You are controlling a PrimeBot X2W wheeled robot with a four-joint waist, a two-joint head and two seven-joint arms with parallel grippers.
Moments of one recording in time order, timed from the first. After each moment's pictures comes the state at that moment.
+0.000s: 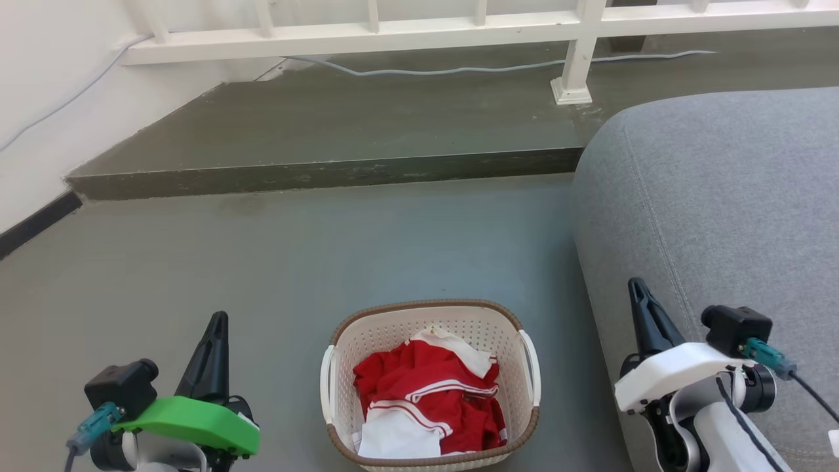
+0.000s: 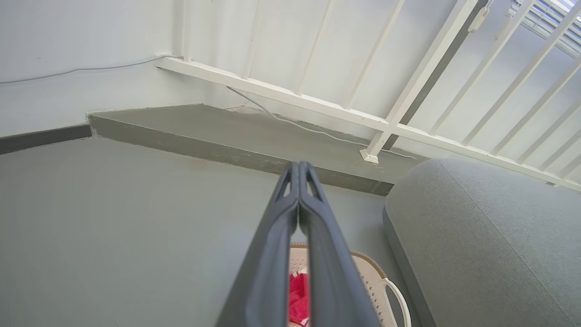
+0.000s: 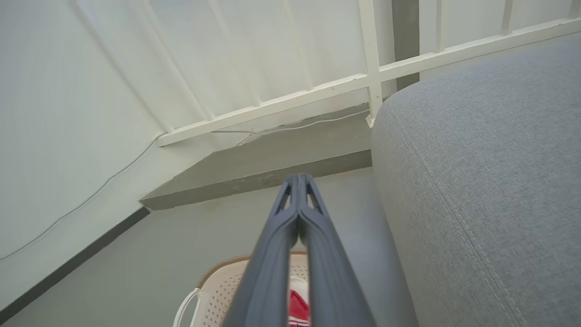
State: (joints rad) left arm -0.04 0.08 -0.16 0.24 -0.55 -0.12 -0.23; right arm -0.07 -0.10 0.26 0.32 0.43 -0.04 -0.23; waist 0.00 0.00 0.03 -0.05
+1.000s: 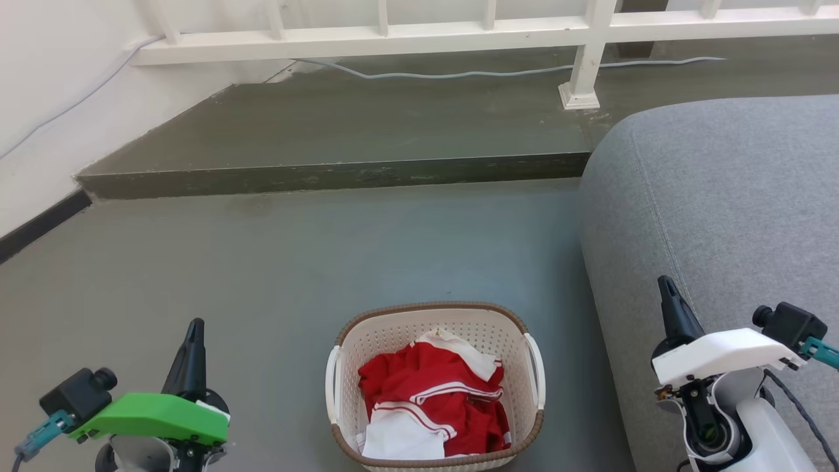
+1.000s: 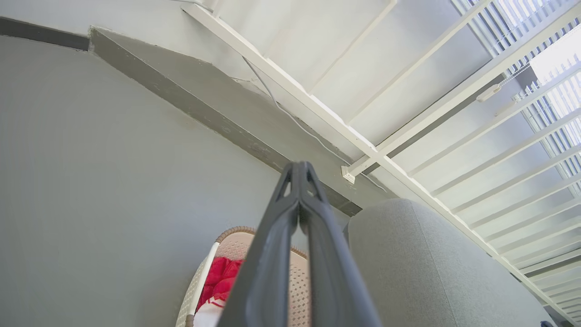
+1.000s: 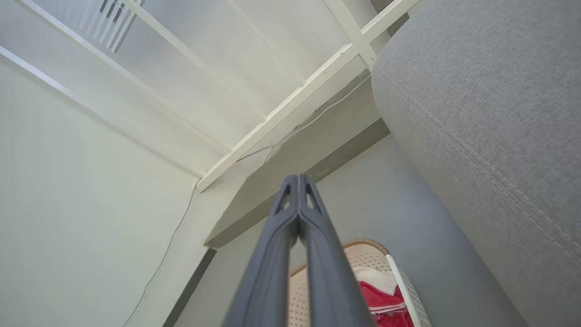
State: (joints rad) left arm -0.04 0.07 -0.09 0.25 -0.91 -0.12 -0.11; right arm -0.07 -0.09 0.13 0.31 0.83 0.01 -0.12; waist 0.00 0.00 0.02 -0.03
